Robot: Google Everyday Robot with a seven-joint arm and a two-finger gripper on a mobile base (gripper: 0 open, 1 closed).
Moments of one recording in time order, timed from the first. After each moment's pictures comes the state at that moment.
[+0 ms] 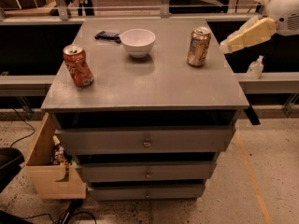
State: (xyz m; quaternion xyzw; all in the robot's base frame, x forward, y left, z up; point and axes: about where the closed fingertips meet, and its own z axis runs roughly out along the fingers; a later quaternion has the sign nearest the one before) arm 0.600 -0.209 1.032 -0.46 0.71 0.11 0.52
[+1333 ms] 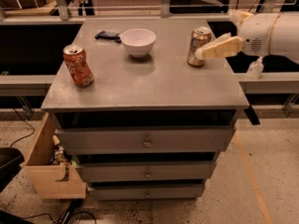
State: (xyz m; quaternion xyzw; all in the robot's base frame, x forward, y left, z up) arm 0.642 -0.176 0.987 -0.39 0.68 0.20 0.58
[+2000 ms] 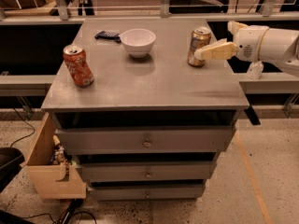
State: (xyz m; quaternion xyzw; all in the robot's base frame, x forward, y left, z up) arm 0.692 -0.192 0.945 -0.34 0.69 0.23 0.59
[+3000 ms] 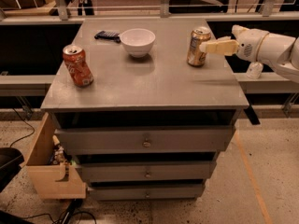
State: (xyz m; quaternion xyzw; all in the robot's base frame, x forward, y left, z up) arm 0.740 -0.223 0.929 -0.27 0.69 0.26 0.62
